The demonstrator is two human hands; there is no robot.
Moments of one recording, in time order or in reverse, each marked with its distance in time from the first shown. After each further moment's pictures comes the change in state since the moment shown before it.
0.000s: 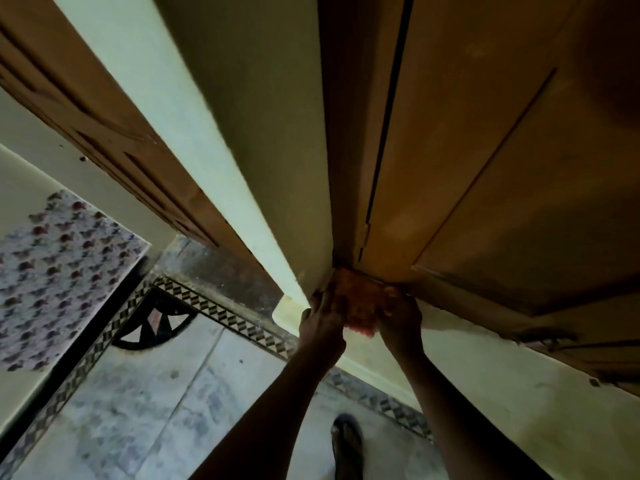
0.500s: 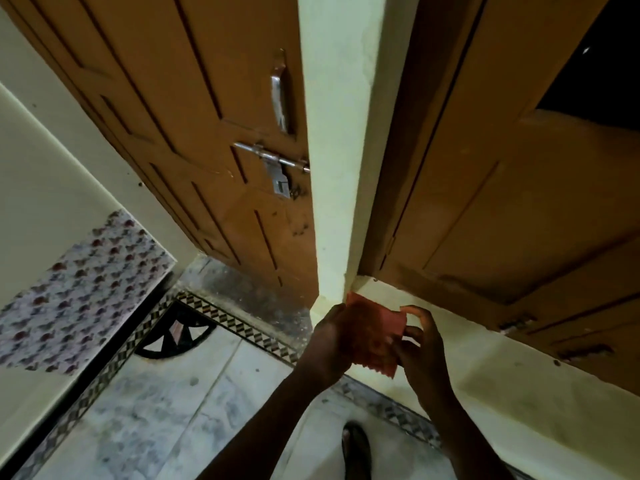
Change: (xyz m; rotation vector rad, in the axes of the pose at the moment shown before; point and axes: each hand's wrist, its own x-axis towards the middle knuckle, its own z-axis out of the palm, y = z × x) left_hand -0.155 -0.005 -0.140 -0.803 0.034 0.071; right_hand -0.179 -0.140 -0.072 0.374 -0.054 0.071
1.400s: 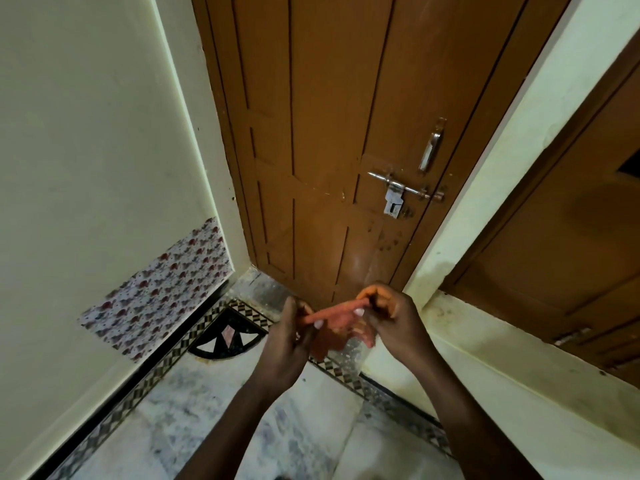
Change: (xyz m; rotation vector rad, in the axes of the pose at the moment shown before) left_hand -0.252 -0.036 -0.305 -0.015 0.330 0.294; right_hand -0.207 -0.168 0.265 -0.197 -0.328 -0.412
